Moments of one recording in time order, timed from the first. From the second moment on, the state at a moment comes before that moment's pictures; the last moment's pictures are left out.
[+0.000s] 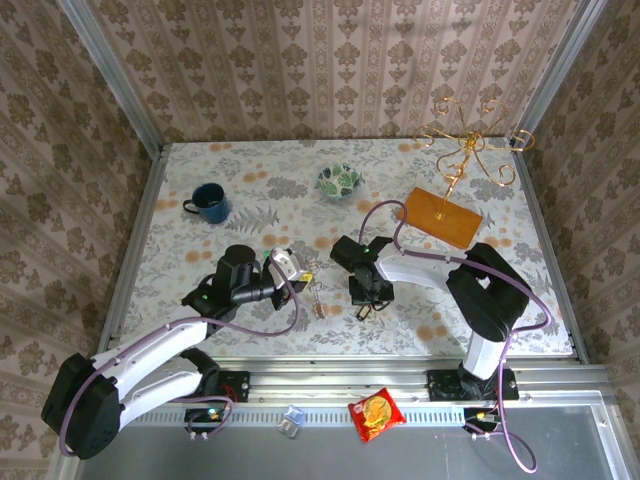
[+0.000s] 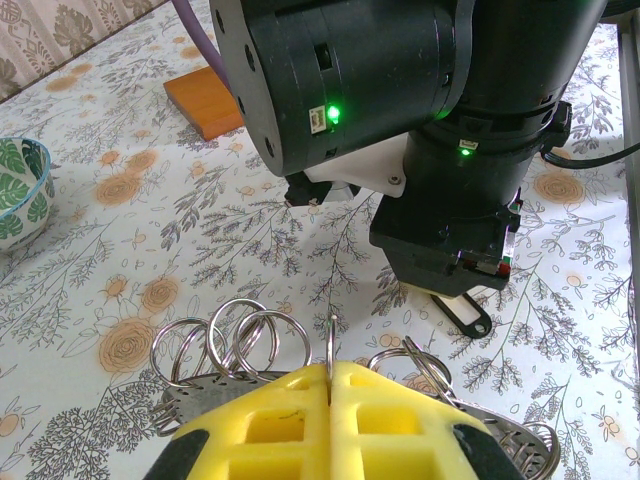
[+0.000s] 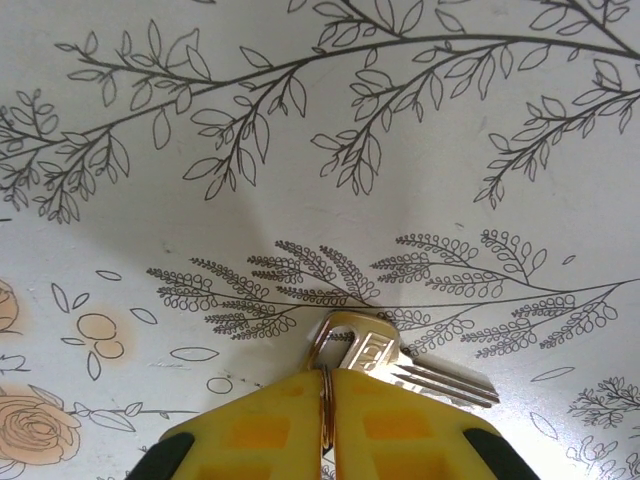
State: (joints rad) left arm -0.69 0.94 0.44 0.06 0.49 0.30; right arm 0.79 1.77 1.08 -0.85 0.07 0.83
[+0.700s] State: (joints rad) left arm -0.69 0.93 0.43 0.08 0.49 0.24; right arm 0.80 1.43 0.96 -0.62 0.02 0.52
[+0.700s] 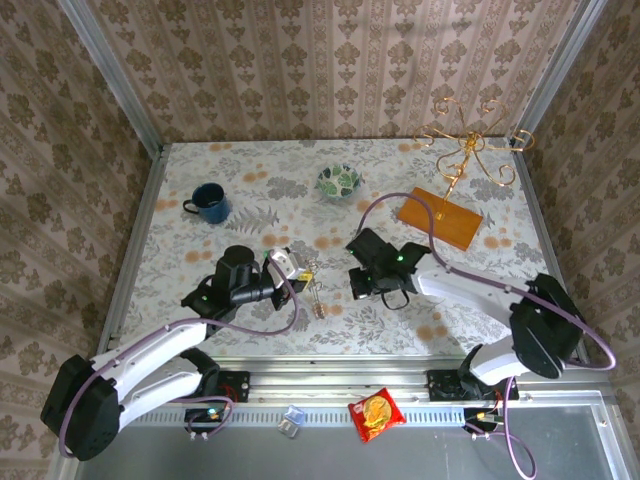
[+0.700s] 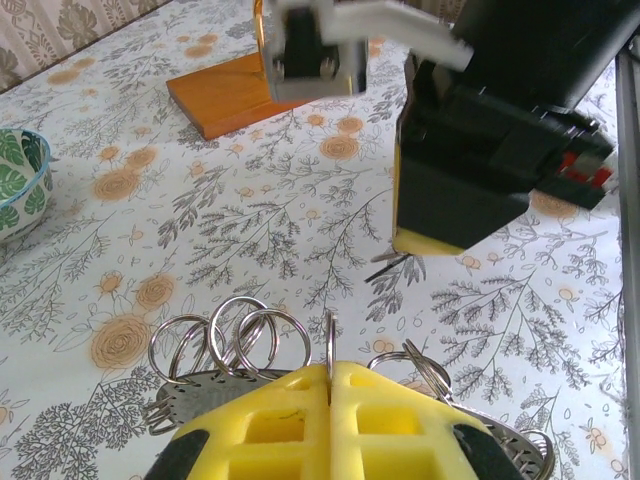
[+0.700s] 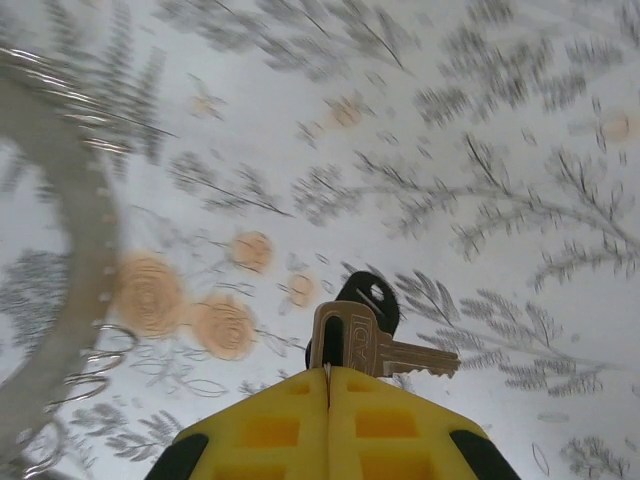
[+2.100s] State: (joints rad) left arm -0.69 0.93 0.43 0.08 0.49 0.08; right arm 0.82 1.57 0.99 -0.56 0.07 0.12
